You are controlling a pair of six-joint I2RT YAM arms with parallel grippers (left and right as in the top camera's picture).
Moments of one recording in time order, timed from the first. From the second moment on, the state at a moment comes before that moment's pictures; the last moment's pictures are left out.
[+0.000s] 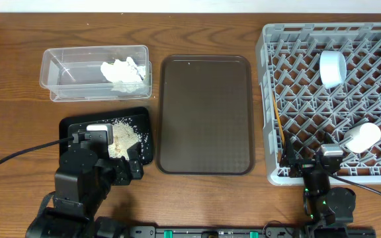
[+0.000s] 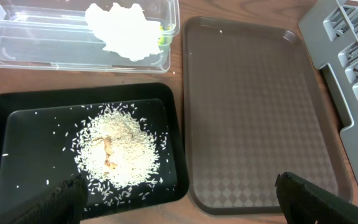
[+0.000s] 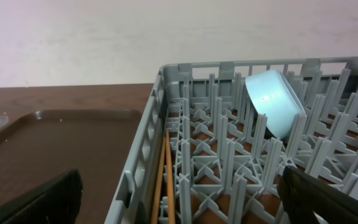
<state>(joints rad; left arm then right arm) -0.22 0.57 0.86 -0.97 -0.01 -0.27 0.05 0.01 0.01 -0.07 -0.03 0.08</state>
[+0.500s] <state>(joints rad) -0.17 0.47 0.79 -0.93 -0.02 -0.27 0.05 0.01 0.01 -0.07 -0.03 0.08</state>
